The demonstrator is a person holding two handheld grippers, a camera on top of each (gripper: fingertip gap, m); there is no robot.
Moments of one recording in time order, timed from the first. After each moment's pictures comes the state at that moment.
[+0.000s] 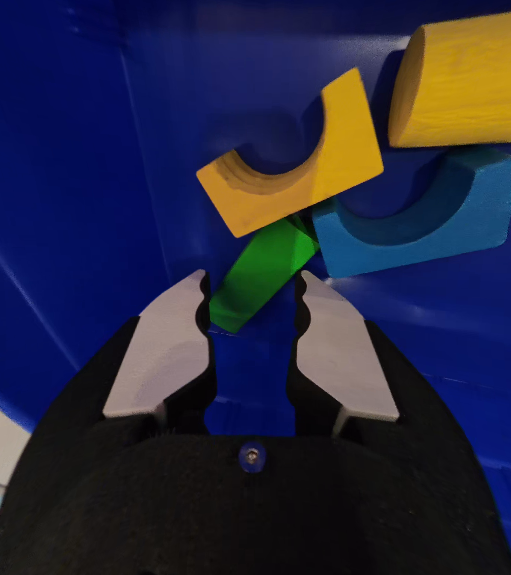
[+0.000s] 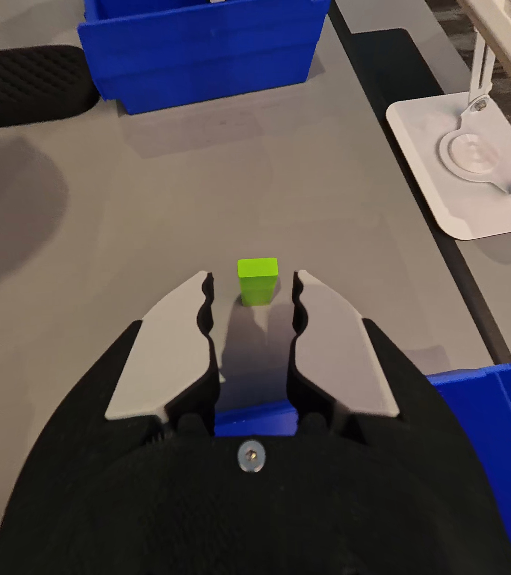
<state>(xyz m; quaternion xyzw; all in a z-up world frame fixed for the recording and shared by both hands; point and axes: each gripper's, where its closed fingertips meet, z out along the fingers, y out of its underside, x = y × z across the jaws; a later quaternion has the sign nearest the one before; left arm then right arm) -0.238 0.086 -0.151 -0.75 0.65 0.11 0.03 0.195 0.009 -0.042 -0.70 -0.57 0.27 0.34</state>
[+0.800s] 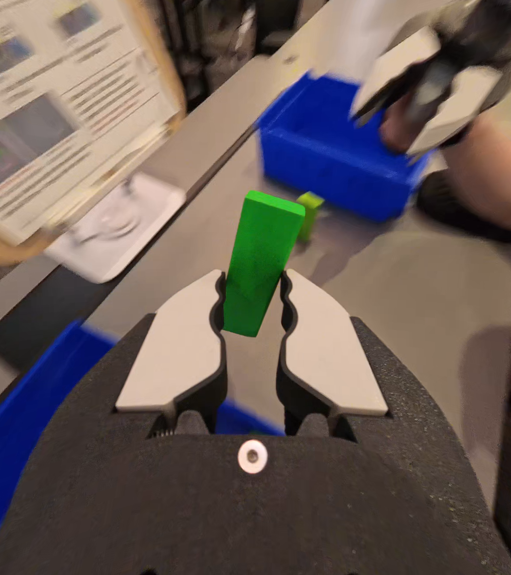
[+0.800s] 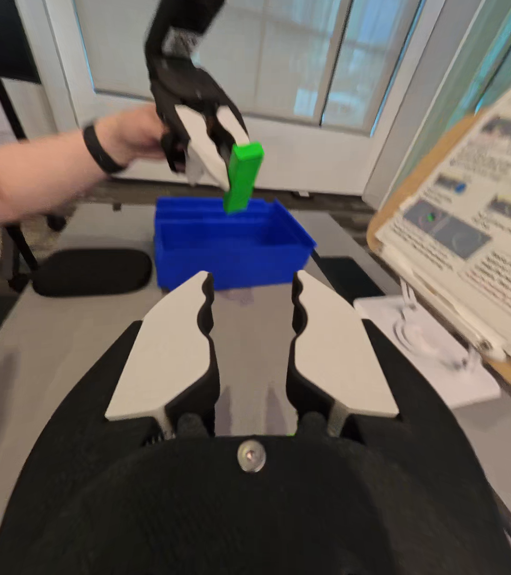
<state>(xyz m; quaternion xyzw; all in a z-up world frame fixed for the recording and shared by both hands) -0.020 -0.015 0.073 -0.75 0.45 -0.24 0.43 0.122 -0.039 0.079 -0.55 -0.50 0.37 0.56</state>
